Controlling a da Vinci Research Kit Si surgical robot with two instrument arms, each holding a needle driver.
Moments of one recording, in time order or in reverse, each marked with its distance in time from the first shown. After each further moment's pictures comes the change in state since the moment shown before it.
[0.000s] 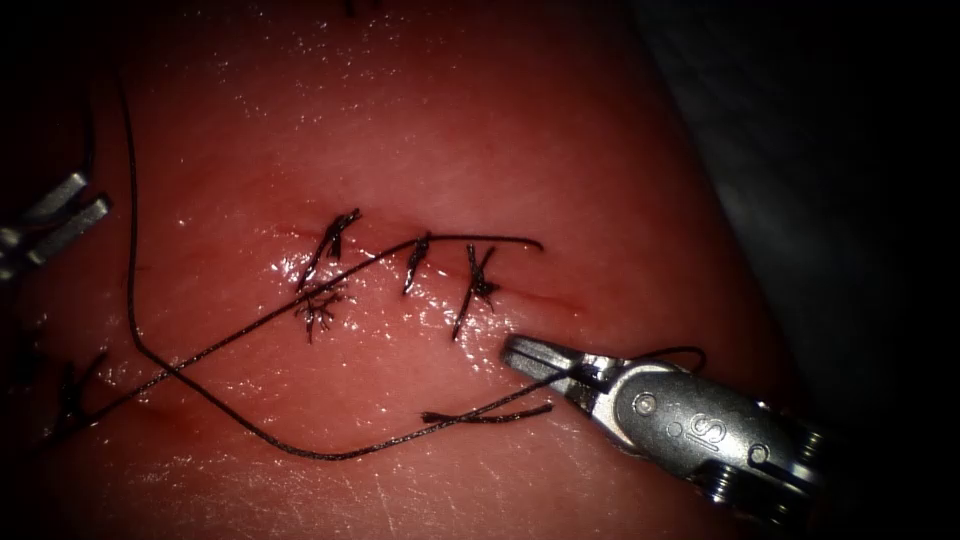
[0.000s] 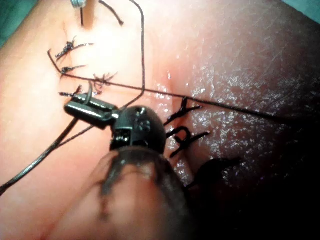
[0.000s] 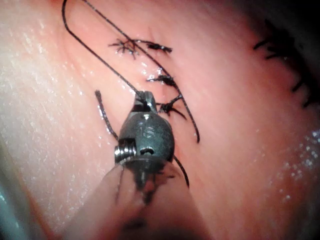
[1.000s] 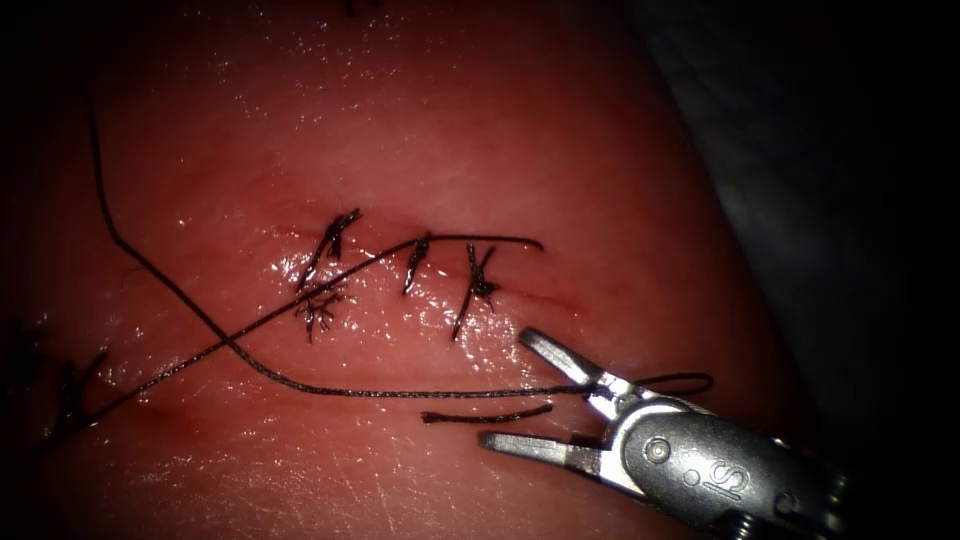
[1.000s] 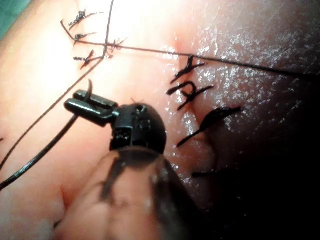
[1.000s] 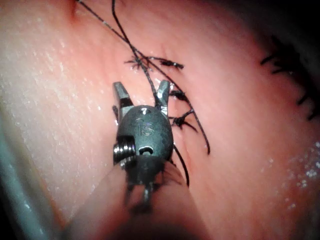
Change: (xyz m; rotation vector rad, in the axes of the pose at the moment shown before) right arm 0.004 -0.002 -0.004 0.064 0.008 0.072; left arm -0.001 -0.009 -0.002 -0.008 0.012 0.002
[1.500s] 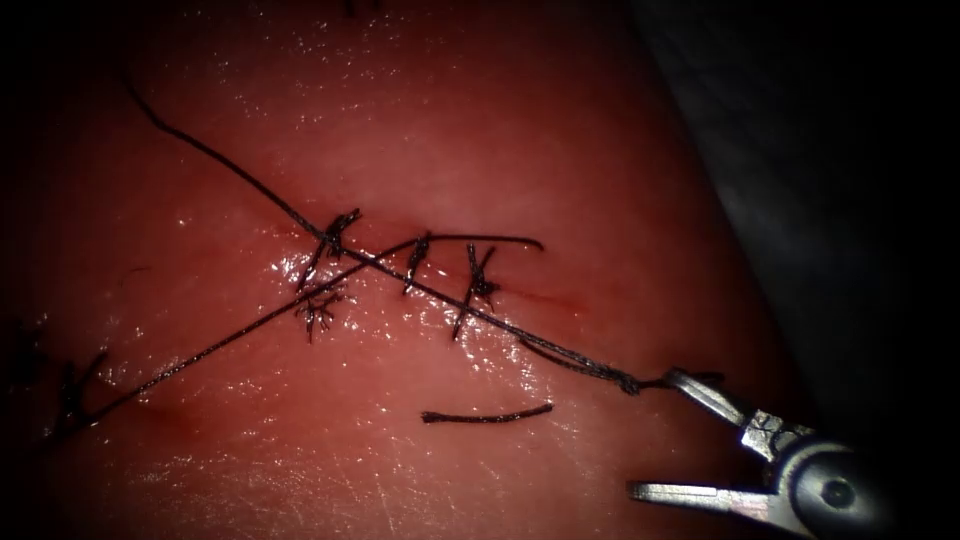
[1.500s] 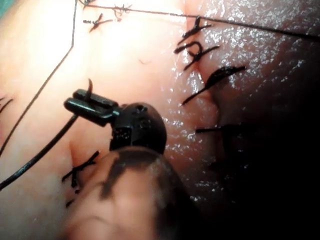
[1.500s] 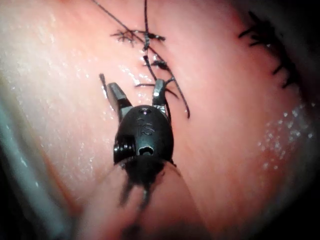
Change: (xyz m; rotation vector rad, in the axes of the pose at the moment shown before) right arm -0.001 0.003 -0.008 -0.010 -0.026 0.010; left arm -0.003 -0.005 -0.001 0.032 -0.026 0.000
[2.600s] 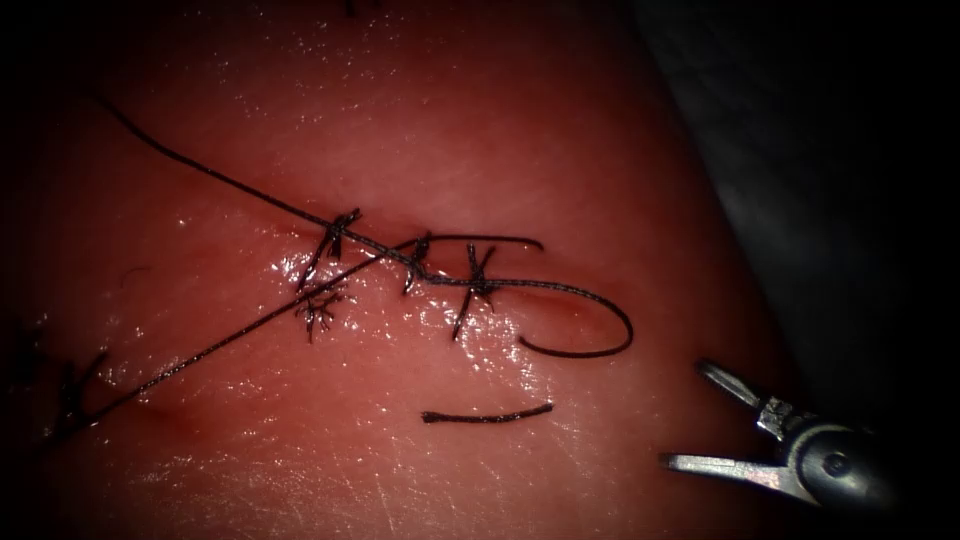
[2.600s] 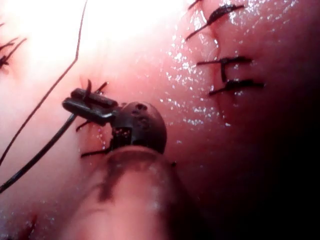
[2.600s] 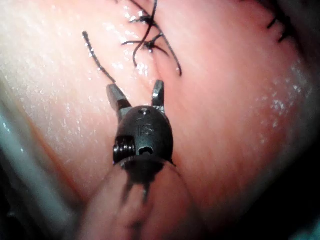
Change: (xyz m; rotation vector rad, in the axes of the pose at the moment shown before) right arm -0.006 0.002 0.001 -0.038 0.022 0.052; left arm -0.004 -0.012 -0.004 0.095 -0.045 0.023
